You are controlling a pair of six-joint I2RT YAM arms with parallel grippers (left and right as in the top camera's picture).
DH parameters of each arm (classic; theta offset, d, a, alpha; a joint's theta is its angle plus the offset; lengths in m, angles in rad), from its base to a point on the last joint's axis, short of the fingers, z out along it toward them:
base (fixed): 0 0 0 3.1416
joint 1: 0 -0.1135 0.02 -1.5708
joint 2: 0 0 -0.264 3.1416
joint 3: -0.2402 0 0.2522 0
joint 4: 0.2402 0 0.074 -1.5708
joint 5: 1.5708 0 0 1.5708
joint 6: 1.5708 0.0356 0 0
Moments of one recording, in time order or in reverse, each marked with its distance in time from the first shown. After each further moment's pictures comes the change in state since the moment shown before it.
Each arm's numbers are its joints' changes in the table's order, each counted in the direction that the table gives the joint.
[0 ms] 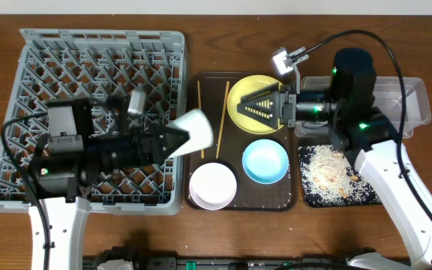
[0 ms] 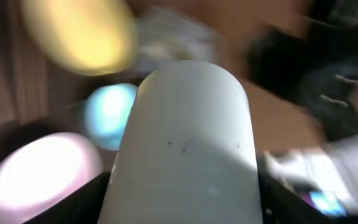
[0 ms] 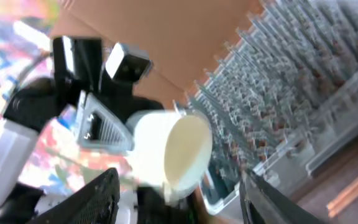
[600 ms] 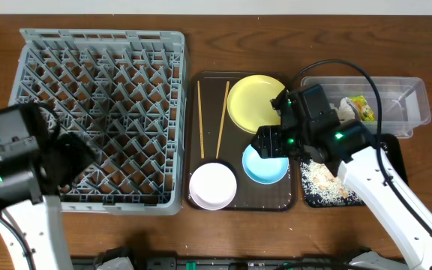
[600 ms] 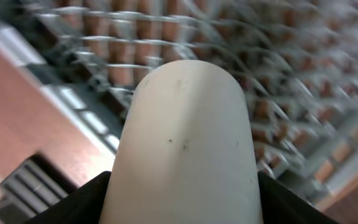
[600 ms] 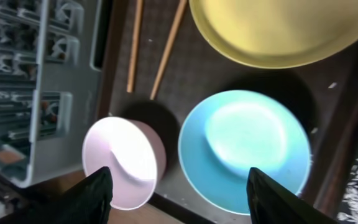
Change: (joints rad) left arm -0.274 -0.040 -0.188 0.311 -1.039 -0.144; right arm -0.185 0.003 -0.005 0.671 0.902 -0.159
